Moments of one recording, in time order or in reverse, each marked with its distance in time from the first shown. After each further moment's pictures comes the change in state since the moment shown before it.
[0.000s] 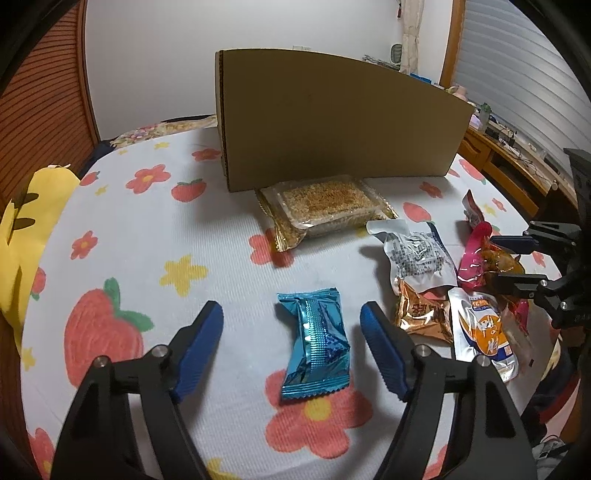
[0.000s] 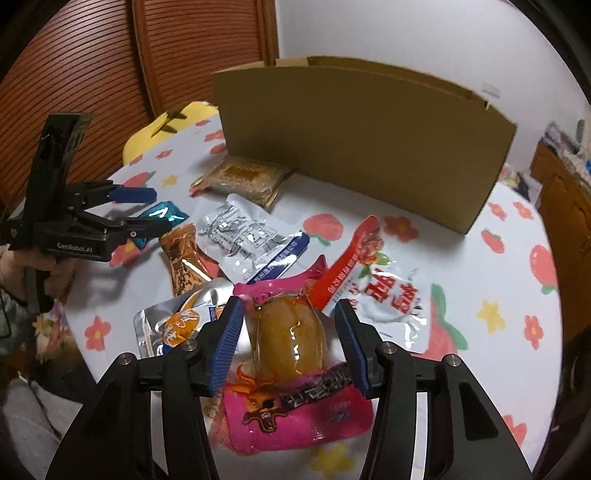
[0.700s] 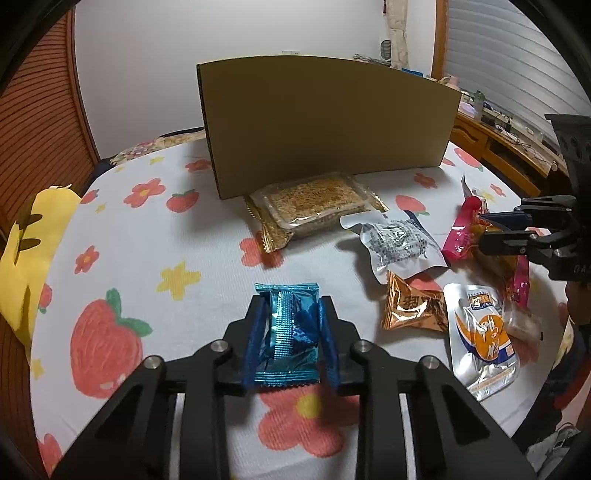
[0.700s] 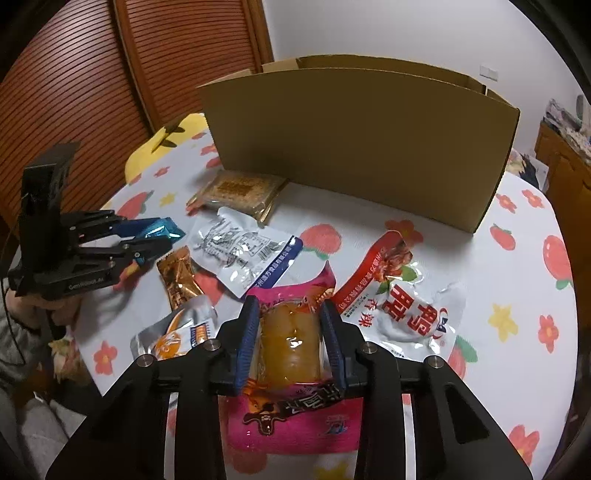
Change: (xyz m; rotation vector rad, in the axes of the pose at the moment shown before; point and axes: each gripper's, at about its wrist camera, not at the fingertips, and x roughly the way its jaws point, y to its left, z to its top) left arm -0.001 -0.012 -0.004 0.066 -0.022 0.031; right arm 0.005 -0.010 0.009 0.073 -0.025 0.043
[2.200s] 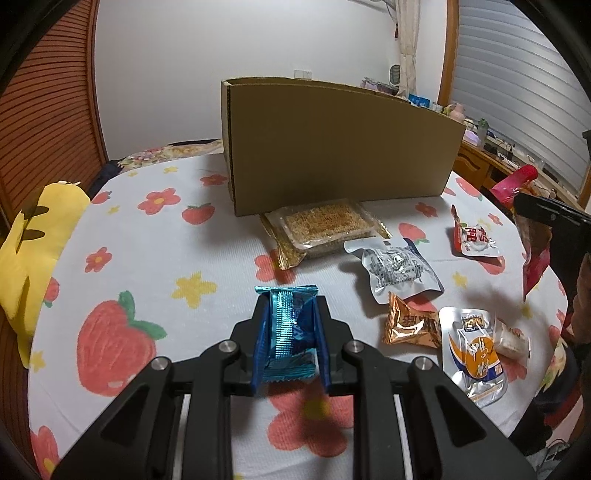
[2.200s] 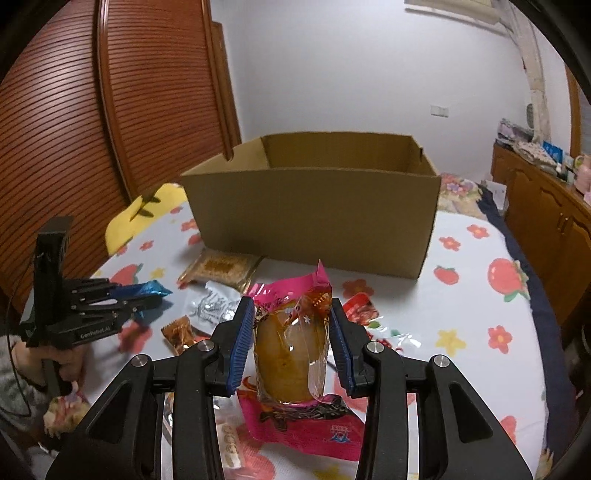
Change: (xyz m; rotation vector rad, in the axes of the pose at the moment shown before) left arm -0.015 0.009 -0.002 -0.066 -0.088 -0.010; right arm -0.060 0.003 0.002 0.093 -0.272 -0.137
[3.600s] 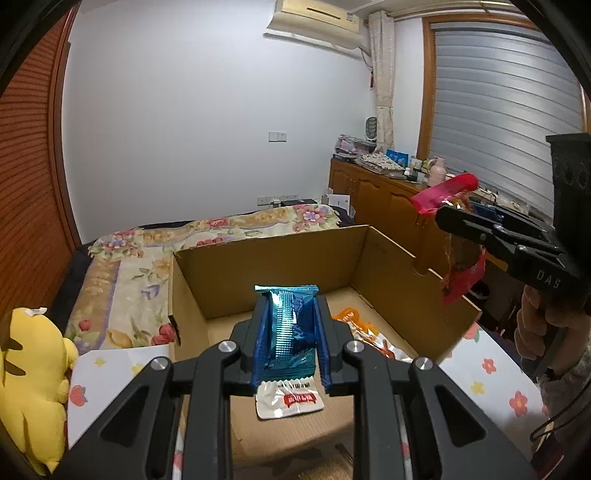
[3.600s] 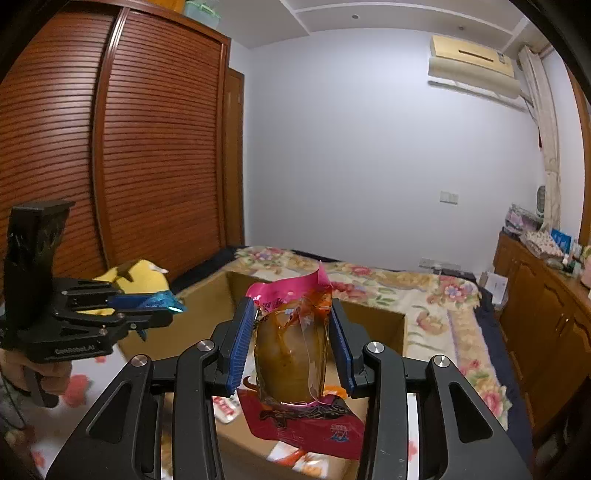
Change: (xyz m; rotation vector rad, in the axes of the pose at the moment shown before) left arm 0.045 0.003 0.220 0.052 -0.207 -0.087; right arm 0.055 -0.050 0.173 -0.166 -0.250 -0.017
